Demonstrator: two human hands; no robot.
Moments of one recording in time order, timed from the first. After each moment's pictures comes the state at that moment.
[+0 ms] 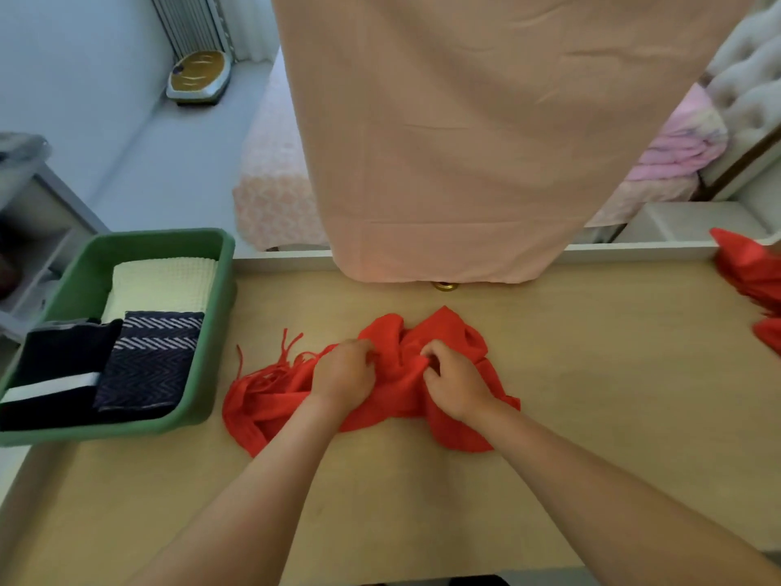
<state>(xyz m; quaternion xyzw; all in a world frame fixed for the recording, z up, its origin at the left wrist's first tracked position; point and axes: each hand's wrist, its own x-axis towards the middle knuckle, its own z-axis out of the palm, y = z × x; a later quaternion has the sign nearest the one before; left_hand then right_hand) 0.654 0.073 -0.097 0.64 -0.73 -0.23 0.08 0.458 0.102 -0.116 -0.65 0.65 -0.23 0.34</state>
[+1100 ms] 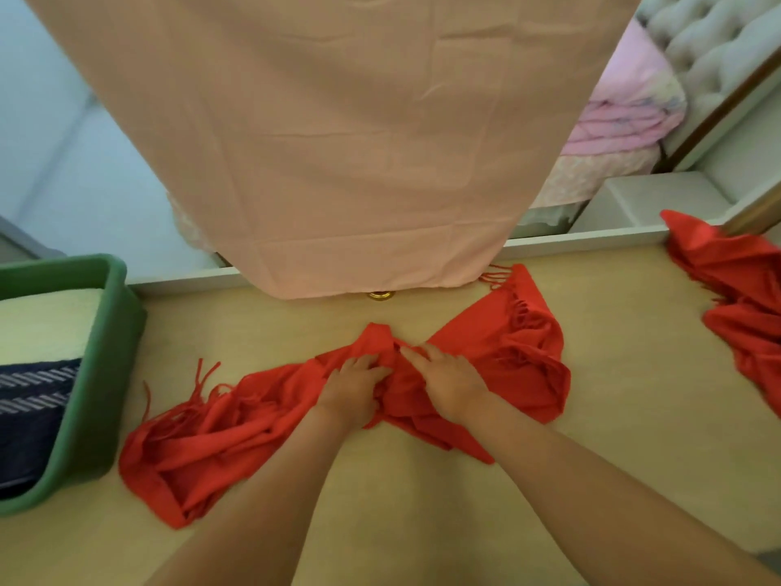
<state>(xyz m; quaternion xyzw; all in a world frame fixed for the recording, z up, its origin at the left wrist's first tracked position) 0.525 0.037 -0.146 0.52 -0.81 -0.26 -0.12 0.328 0.061 -0.141 -0.76 0.61 0.11 0.18</state>
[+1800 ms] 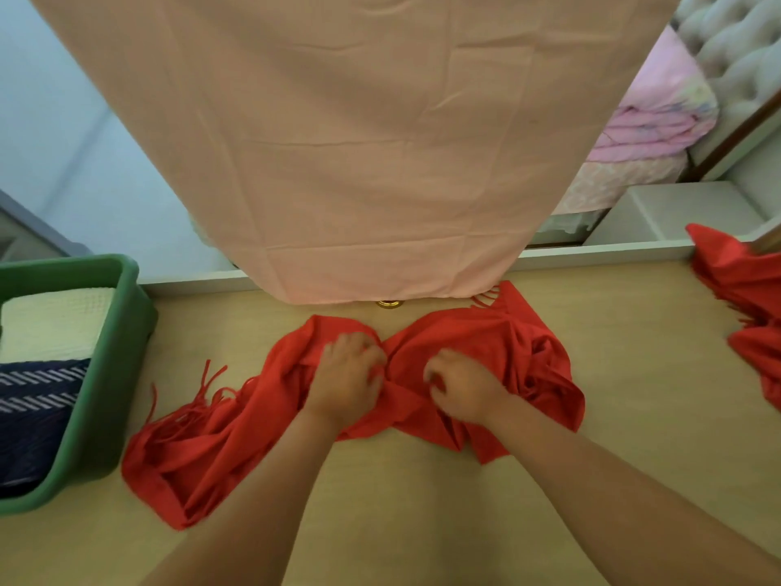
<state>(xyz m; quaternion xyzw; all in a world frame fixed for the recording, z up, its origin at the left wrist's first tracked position) 0.537 0.022 -0.135 0.52 -0.84 -0.07 0.11 0.302 0.043 -0.144 -0.76 0.59 -0.07 0.25</state>
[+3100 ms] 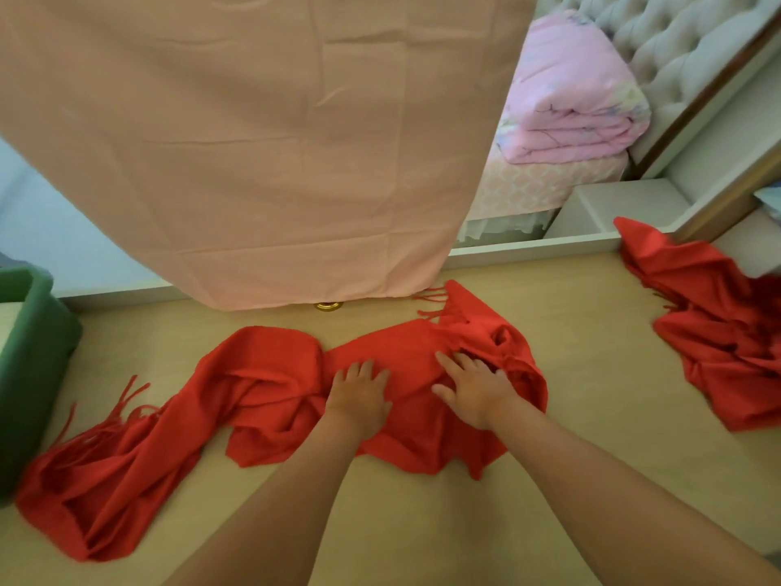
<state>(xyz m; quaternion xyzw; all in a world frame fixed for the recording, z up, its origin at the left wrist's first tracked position) 0.405 0.049 -0.151 0.52 -0.82 -0.15 -0.18 0.189 0.075 -0.146 -0.65 0.69 0.16 0.26</state>
